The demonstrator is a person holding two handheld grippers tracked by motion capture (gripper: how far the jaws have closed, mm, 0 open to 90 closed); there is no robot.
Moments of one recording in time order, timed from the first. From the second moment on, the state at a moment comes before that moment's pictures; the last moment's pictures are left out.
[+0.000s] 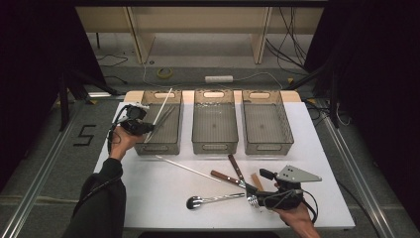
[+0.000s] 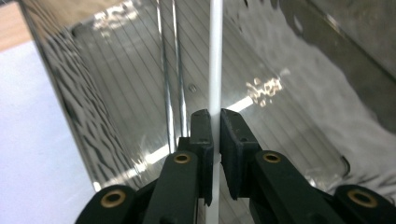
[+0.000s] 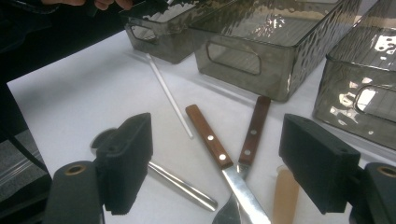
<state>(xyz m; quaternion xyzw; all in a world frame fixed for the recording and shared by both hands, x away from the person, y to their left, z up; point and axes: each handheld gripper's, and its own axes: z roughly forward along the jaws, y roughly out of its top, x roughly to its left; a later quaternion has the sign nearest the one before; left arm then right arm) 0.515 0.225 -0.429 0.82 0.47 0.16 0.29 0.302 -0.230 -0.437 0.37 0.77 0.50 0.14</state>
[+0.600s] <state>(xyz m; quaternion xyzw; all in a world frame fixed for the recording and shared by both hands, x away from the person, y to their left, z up) 0.477 0.207 -0.387 0.83 0.40 0.17 0.34 0.299 -0.230 -0.434 0.36 0.77 0.51 0.15</state>
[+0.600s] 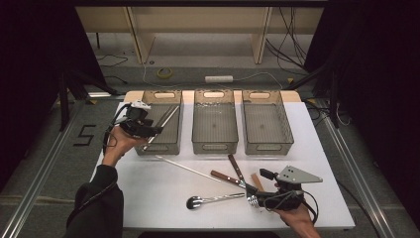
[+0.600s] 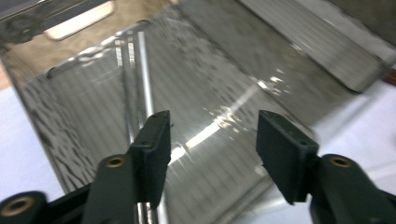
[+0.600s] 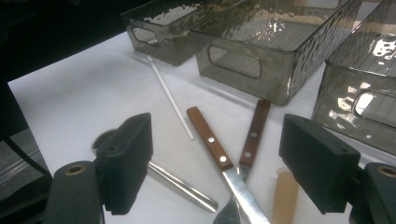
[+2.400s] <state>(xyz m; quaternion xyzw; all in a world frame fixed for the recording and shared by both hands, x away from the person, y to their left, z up) 0.442 0.108 -0.432 0.97 0.15 0.09 0.16 0.300 -0.231 -0.434 0.36 0.77 0.51 0.14</state>
